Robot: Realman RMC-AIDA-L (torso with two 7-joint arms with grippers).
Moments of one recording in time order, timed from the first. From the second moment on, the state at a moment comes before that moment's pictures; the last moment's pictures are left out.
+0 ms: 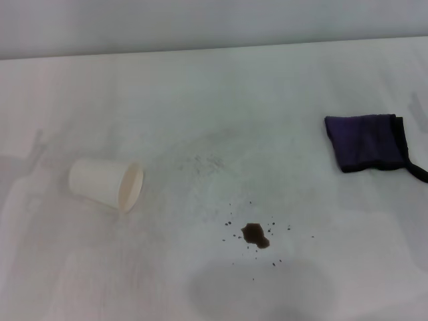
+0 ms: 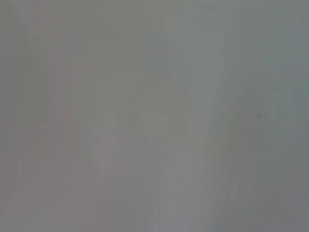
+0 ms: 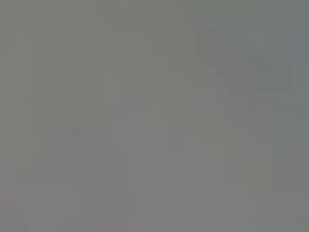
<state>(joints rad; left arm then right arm) -0.37 -2.09 1.13 0.11 -2.69 -1.31 2.74 0.34 2.02 2.26 0.06 -0.47 1.24 -2.72</state>
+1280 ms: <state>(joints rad) -0.36 -1.96 1.13 0.42 -2.18 -1.13 2.16 0.33 2.01 2.26 0.06 -0.47 1.23 -2.72</state>
